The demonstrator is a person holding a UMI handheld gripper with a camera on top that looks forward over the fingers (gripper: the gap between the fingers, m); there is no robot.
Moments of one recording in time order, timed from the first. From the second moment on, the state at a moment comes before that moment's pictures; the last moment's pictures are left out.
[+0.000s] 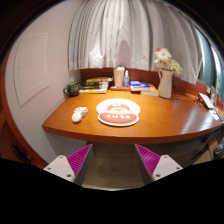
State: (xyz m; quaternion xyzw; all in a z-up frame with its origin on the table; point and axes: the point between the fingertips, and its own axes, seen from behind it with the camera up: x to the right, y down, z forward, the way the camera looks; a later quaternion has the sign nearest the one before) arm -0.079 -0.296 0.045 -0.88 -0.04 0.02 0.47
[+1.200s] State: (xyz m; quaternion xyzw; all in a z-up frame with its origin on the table) arm -0.267 -0.058 -0.021 -0.92 -0.05 0.02 0.39
